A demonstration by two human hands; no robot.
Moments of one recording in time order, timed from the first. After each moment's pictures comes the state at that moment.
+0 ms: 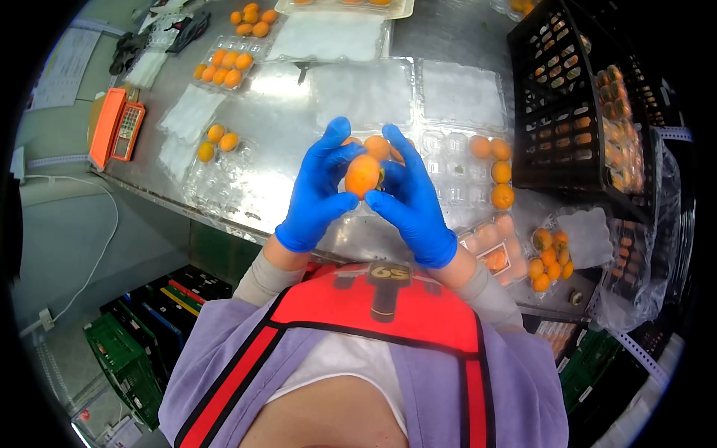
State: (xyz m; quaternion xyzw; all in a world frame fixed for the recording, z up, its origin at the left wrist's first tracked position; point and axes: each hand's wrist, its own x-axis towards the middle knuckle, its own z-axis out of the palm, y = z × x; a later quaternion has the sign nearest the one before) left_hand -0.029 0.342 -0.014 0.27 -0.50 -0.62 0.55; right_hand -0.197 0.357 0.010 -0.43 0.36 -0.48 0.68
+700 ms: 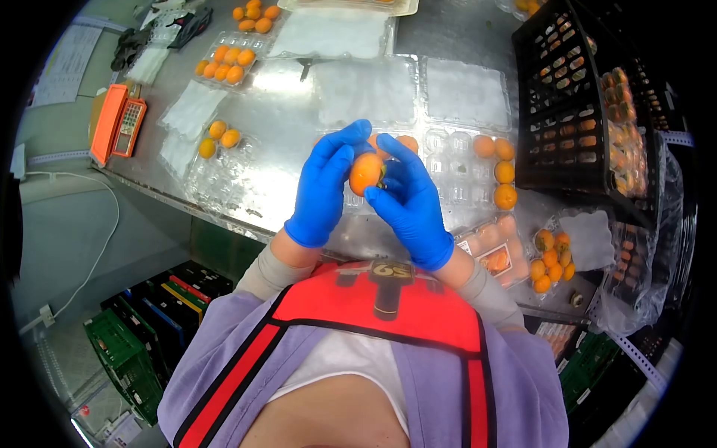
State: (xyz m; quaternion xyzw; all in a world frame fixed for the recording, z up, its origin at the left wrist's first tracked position) left_hand -0.046 0.336 -0.004 0.36 -0.38 -0.64 0.56; right_hand -0.192 0.362 0.009 -0.44 0.43 -0.47 0.63
